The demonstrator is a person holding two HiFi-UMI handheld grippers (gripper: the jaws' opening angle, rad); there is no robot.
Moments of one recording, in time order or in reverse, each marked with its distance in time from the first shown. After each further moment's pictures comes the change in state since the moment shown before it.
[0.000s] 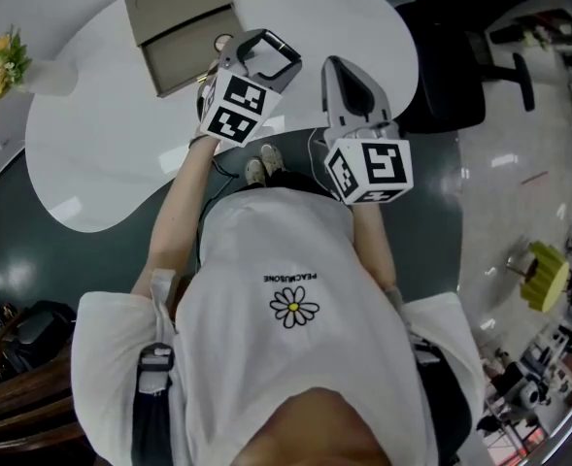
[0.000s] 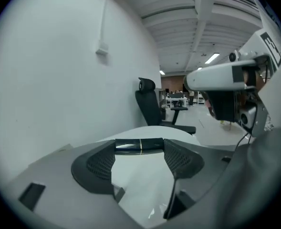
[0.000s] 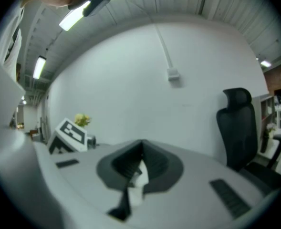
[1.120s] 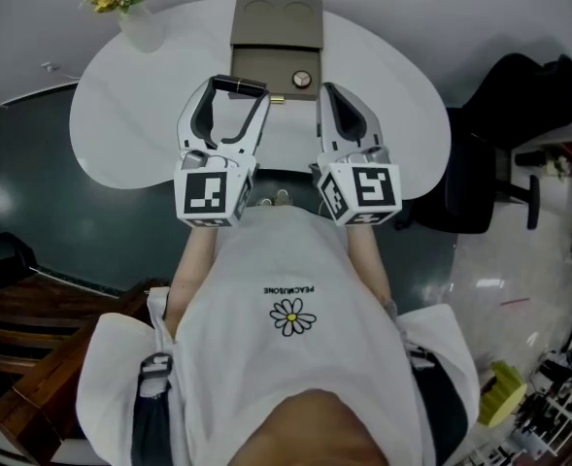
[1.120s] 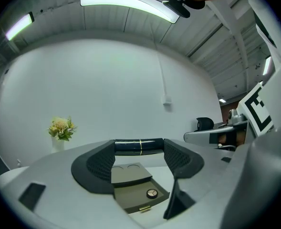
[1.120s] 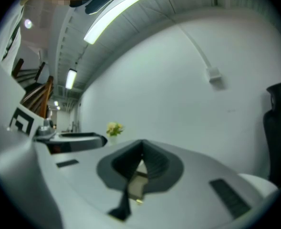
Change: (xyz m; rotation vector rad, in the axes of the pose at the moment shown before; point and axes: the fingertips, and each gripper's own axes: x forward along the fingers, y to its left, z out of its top) left arm -0.259 0.072 0.024 -0.236 -0.437 0.756; right arm 0.041 0.136 0.035 -0.071 -0.084 0.369
